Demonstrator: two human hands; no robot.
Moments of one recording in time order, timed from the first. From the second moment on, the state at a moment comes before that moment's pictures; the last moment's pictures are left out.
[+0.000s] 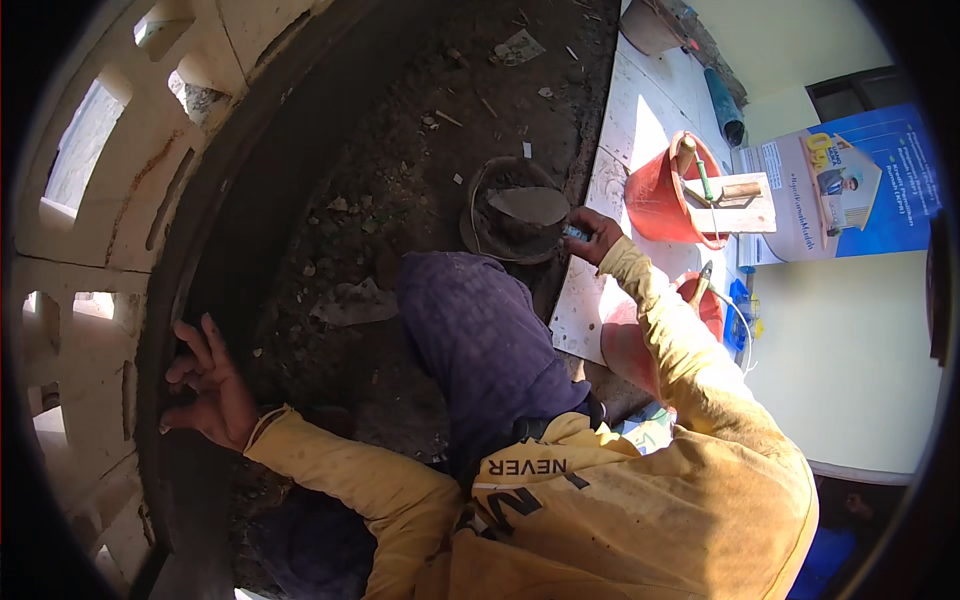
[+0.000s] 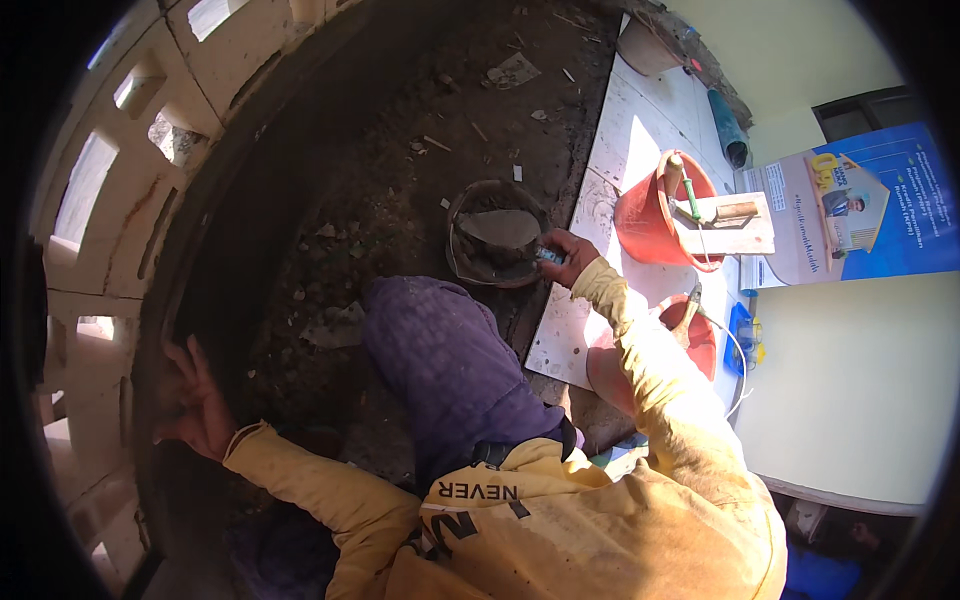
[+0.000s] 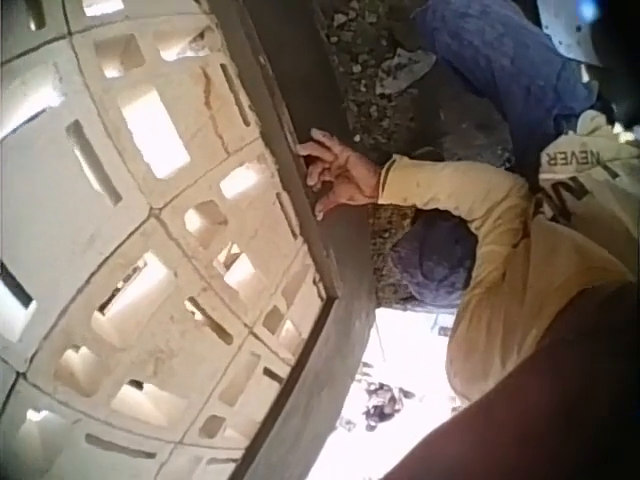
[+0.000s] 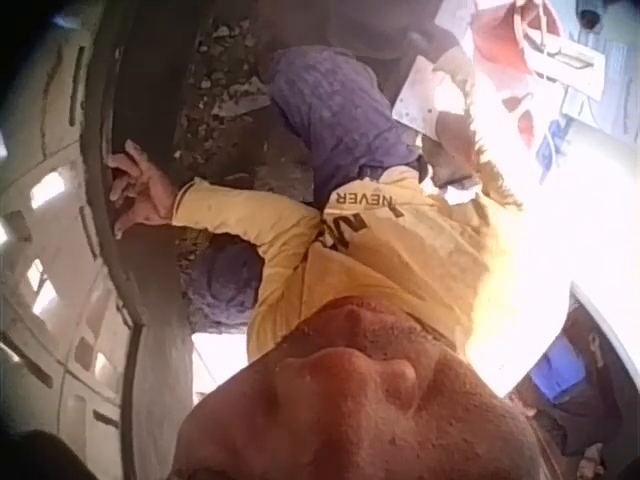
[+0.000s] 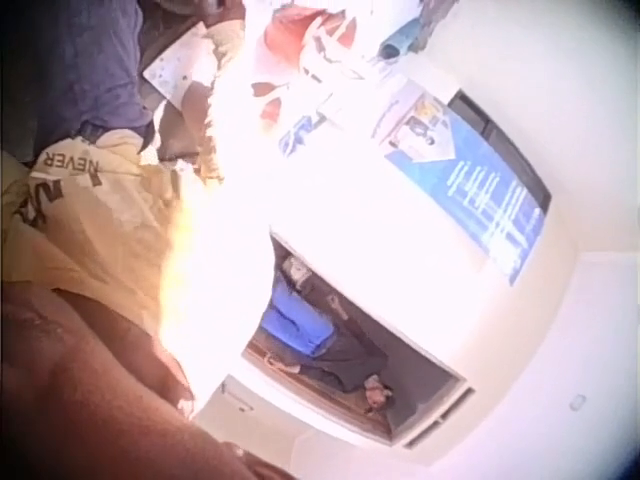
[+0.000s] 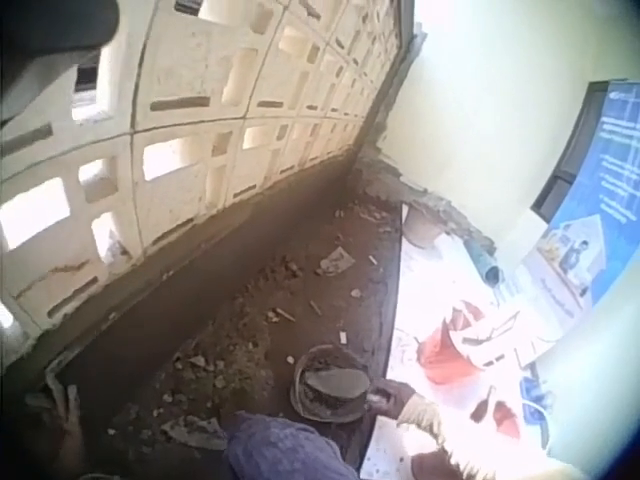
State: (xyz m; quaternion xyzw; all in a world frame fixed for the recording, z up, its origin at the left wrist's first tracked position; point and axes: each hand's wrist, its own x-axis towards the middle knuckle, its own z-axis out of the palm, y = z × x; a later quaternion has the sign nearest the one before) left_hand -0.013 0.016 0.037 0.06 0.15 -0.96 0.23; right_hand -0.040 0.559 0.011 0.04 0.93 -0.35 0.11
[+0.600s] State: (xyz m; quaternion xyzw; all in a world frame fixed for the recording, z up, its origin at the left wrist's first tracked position) left_hand 0.001 0.003 -0.011 -0.11 0.07 -0.97 0.21; right_hand -0.070 0.158 0.169 -0.37 0.83 -0.31 0.28
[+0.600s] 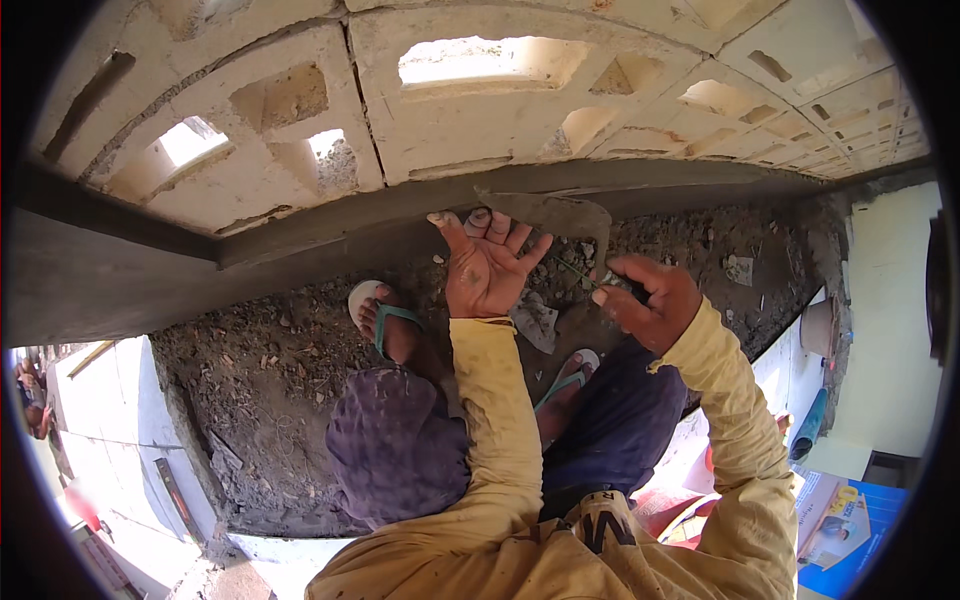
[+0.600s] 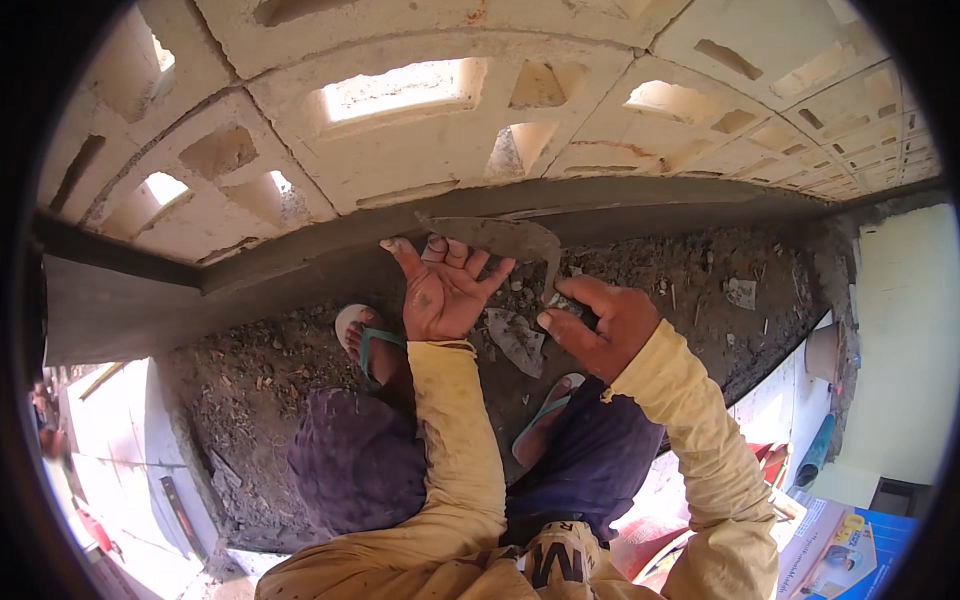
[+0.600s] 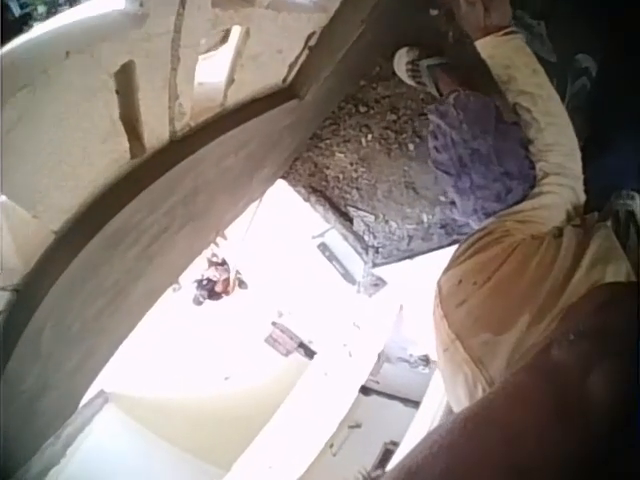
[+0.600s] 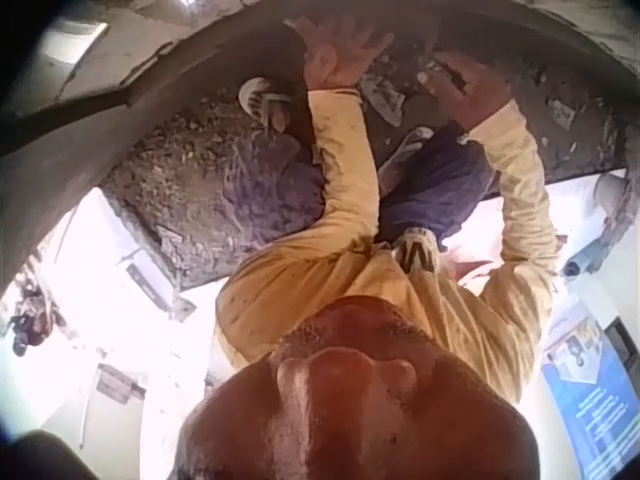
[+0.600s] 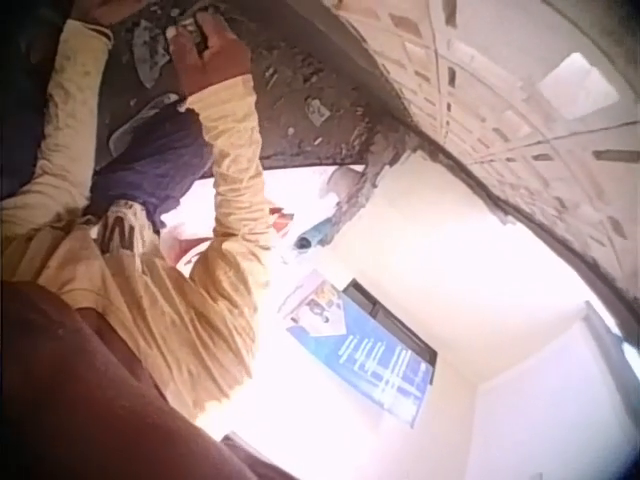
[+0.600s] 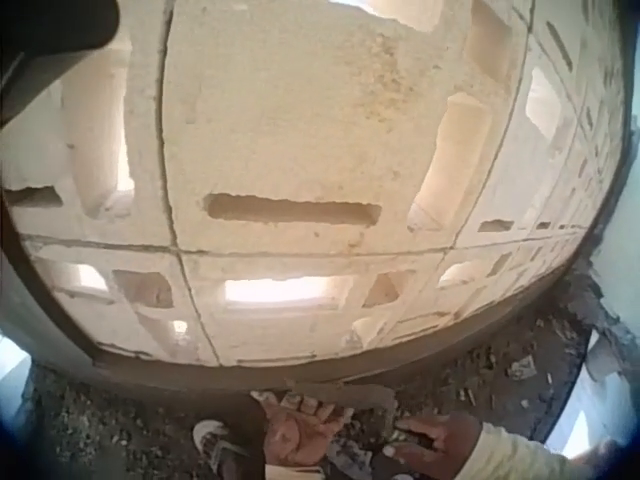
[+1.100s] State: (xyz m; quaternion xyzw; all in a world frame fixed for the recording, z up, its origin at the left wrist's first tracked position) left_hand 0.003 0.001 -0.003 0.03 0.09 -0.97 0.20; right_hand -0.102 0.121 0.212 -0.26 0.83 -0.08 0.49
